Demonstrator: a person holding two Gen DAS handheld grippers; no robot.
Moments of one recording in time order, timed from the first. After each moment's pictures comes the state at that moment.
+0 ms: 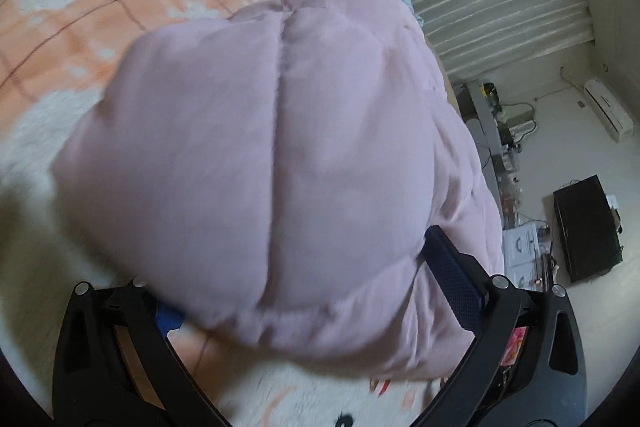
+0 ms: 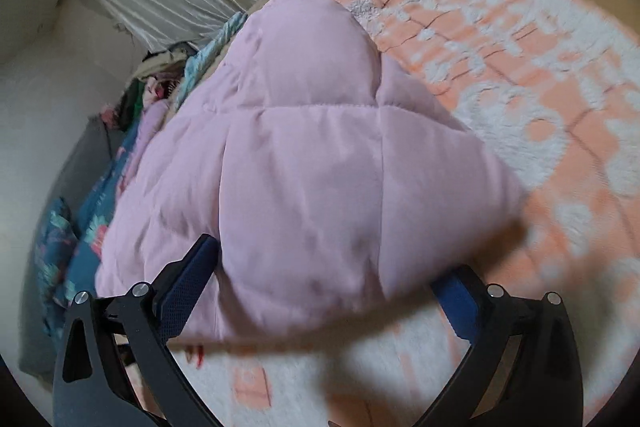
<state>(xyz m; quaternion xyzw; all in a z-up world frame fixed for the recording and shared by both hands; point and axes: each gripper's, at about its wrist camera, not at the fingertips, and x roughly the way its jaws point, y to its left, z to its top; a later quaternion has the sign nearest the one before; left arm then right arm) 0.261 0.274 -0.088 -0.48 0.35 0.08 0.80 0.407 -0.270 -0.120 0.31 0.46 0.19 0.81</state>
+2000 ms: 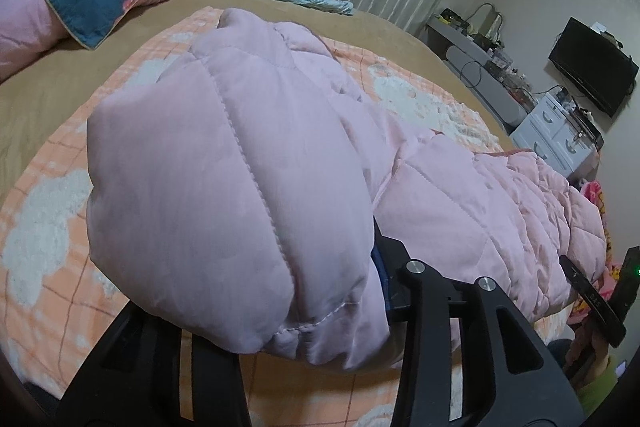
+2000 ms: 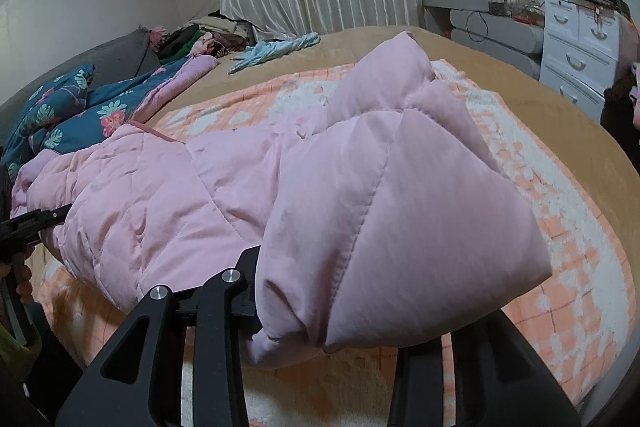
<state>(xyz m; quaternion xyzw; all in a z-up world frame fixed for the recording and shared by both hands) 0.085 0.201 -0.005 -0.21 0.36 0.06 0.91 0.158 -0.264 -0.027 0.04 0.35 0.22 0.91</state>
